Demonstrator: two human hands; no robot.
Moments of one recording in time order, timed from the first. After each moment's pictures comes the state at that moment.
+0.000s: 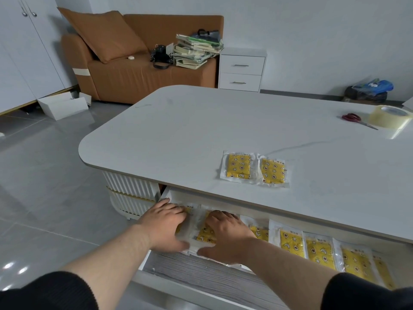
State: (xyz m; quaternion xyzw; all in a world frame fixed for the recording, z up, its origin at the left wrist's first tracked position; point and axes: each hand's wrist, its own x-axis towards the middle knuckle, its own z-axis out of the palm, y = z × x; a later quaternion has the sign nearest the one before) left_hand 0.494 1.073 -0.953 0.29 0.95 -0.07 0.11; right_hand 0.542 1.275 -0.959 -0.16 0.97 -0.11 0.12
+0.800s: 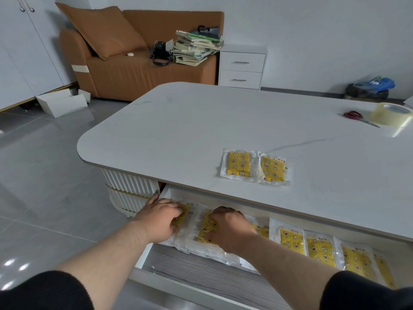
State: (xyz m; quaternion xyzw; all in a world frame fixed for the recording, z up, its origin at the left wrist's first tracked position) left_hand 0.485 1.067 -0.954 0.25 0.96 -0.05 0.13; right_hand 0.530 1.279 -0.965 -0.10 0.98 -0.14 0.12
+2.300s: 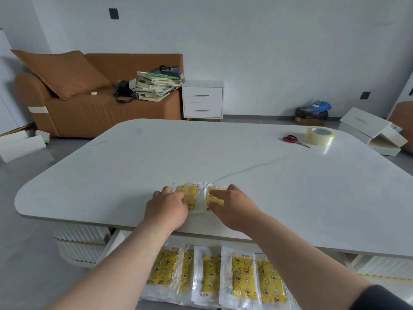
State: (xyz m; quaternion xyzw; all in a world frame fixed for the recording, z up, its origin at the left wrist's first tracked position) left_hand 0.467 1.226 -0.863 0.12 0.99 0.12 0.00; right_hand 0.522 1.398 -0.848 0.03 0.97 -0.24 0.00
